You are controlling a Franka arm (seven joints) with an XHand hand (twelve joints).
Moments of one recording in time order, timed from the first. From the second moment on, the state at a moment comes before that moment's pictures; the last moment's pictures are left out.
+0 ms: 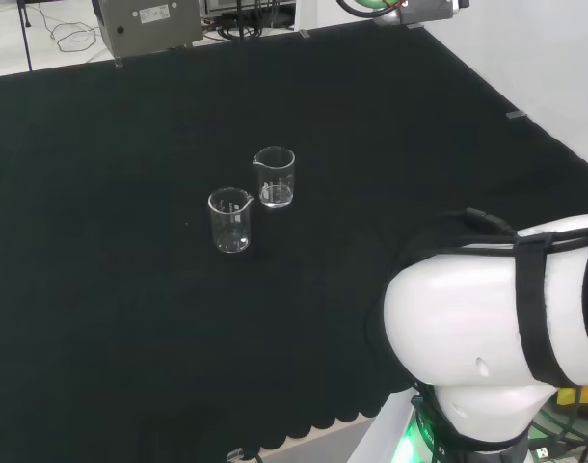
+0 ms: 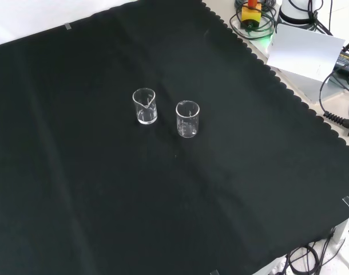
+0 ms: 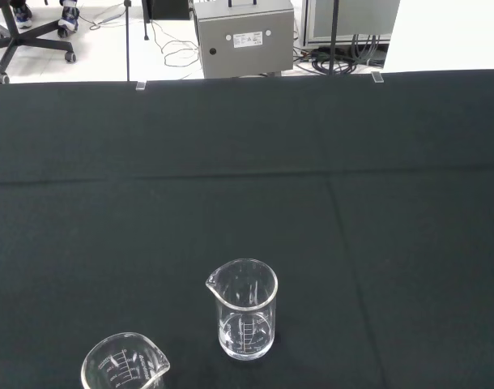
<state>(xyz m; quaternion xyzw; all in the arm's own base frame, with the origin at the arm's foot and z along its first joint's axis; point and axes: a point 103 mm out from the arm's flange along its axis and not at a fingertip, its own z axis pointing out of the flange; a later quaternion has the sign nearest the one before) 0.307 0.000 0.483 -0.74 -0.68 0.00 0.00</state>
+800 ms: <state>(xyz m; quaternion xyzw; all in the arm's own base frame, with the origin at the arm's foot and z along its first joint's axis) 0.308 0.000 0.477 -0.74 -0.67 0.01 0.00</state>
